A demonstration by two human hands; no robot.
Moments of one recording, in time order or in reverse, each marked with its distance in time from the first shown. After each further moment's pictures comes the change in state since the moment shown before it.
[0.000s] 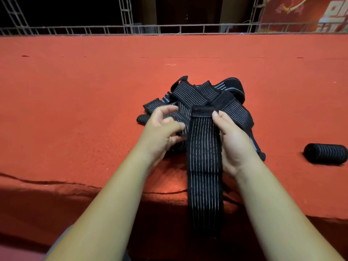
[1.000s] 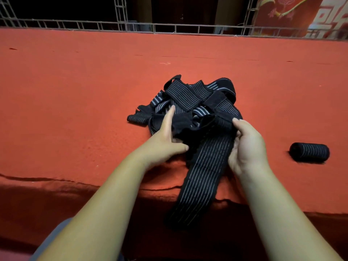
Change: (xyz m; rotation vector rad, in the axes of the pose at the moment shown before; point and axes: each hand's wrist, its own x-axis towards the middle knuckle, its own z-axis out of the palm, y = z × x) left_hand -0.004 -0.023 -0.003 0.613 -0.204 -0.060; right_hand 0.006 -0.001 -0.050 0.180 0.313 -0.186
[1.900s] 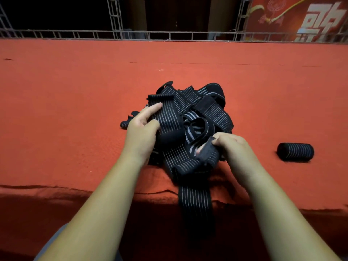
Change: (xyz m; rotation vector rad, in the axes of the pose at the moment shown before) left_hand -0.004 0.038 0.002 -0.259 0.530 0.067; right_hand -0.032 -0.031 -0.022 -0.735 -0.341 -0.024
